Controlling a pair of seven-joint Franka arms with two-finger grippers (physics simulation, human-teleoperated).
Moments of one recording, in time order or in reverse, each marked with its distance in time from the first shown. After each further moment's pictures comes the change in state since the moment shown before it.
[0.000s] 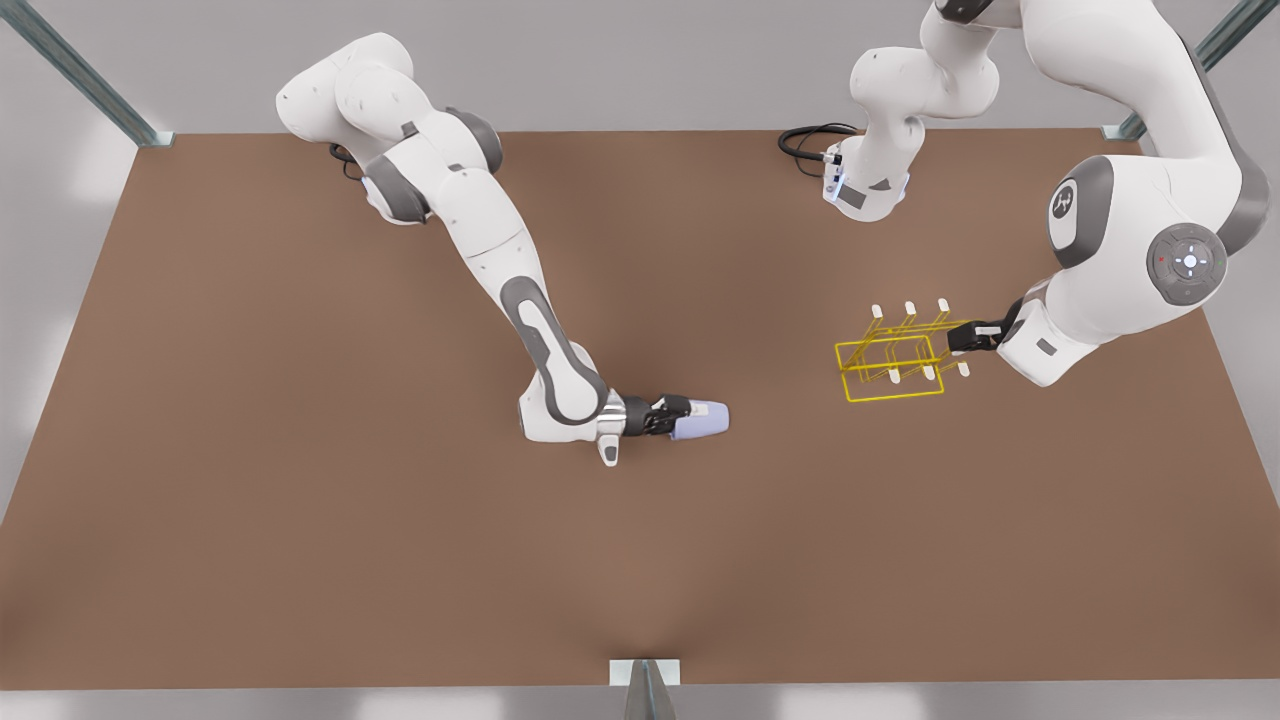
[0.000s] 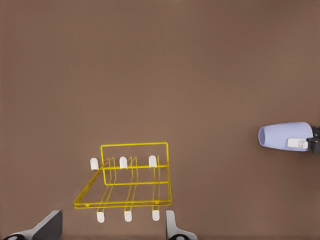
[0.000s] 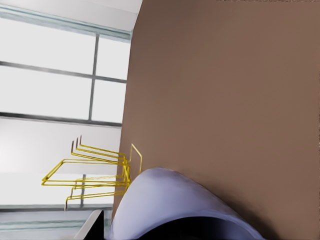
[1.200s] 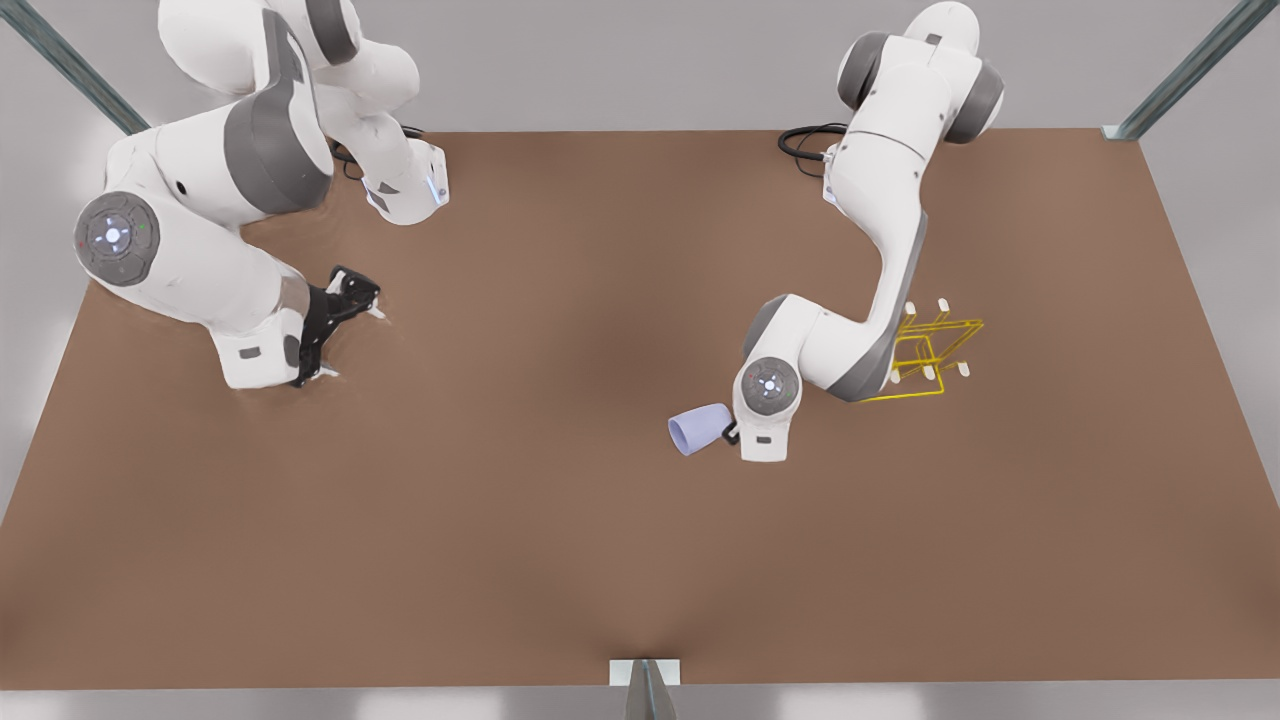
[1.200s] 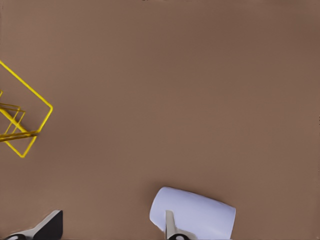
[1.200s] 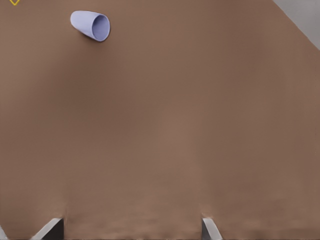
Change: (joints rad) left arm -0.416 0.474 -0.011 0.084 -0.001 0.357 -1.219; right arm -0.447 -0.866 -0.003 0.102 -1.774 -0.855 0.253
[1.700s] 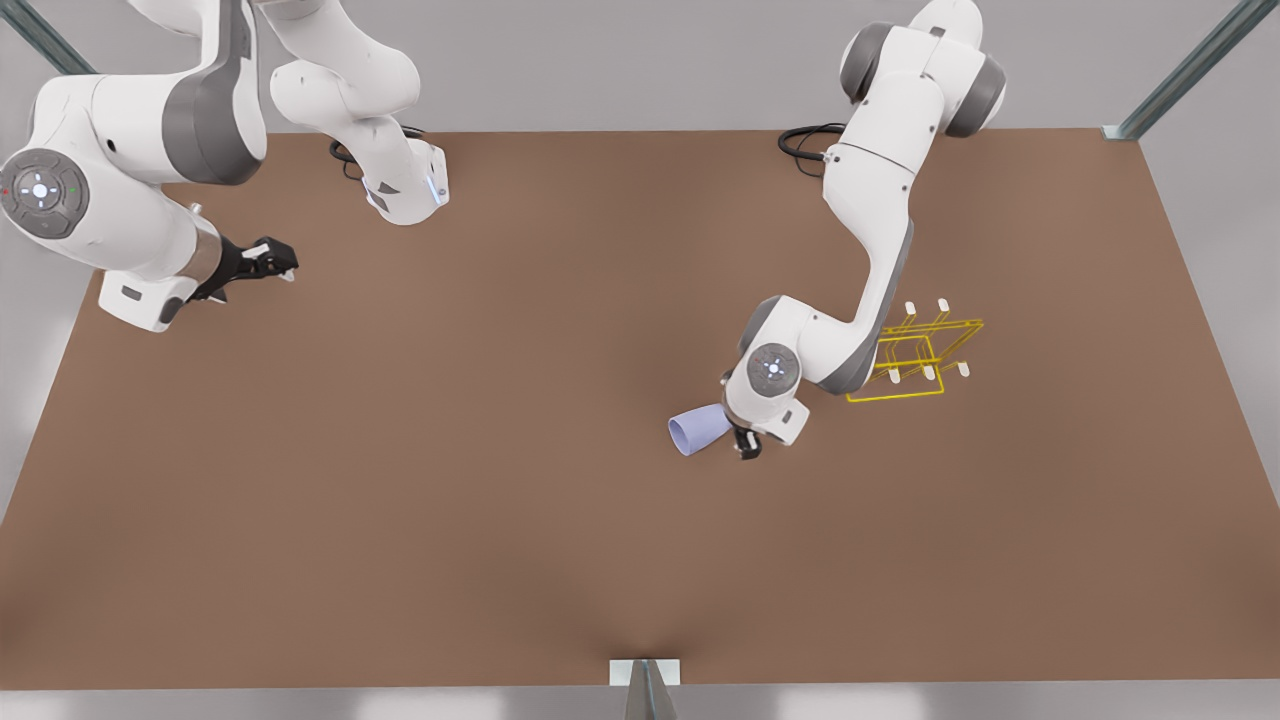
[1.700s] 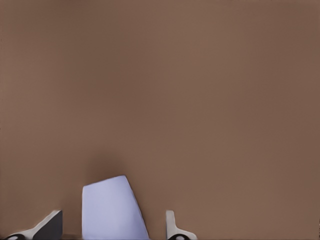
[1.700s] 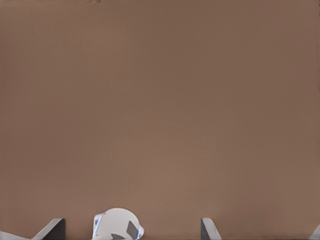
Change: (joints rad) left arm 0.002 -0.029 -0.031 -0.212 -0.073 0.351 -0.970; right arm -0.102 -0.190 -0.003 -0.303 -0.178 -0.005 0.371
